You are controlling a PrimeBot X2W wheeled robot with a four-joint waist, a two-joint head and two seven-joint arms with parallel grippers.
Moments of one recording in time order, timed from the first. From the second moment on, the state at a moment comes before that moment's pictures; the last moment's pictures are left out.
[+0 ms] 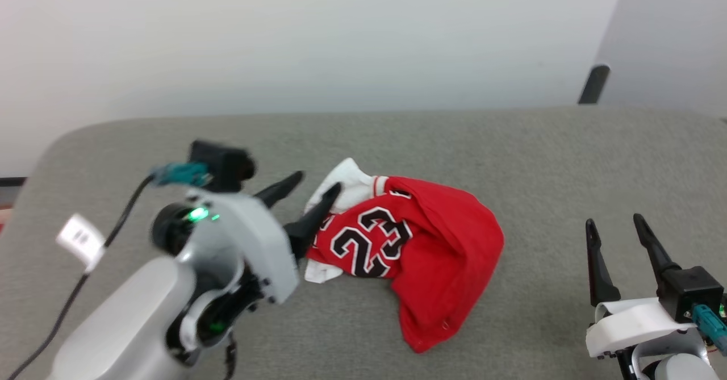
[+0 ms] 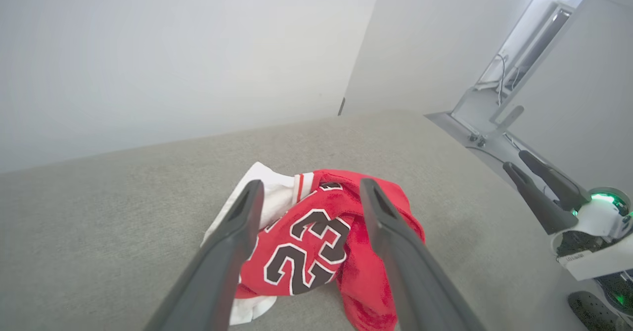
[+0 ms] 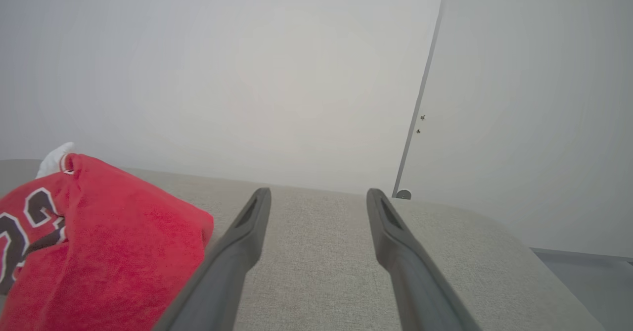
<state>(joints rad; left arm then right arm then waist) -0.58 0.55 -0.67 -0.05 -1.00 0.13 0.31 -0.16 -0.07 -0.08 0.23 -0.02 0.13 -0.26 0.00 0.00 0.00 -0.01</state>
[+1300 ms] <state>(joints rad) 0.06 0.52 -0.12 0.10 -0.67 -0.02 -0.26 0.01 -0.08 -0.15 0.19 0.00 0.13 -0.26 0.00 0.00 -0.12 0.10</state>
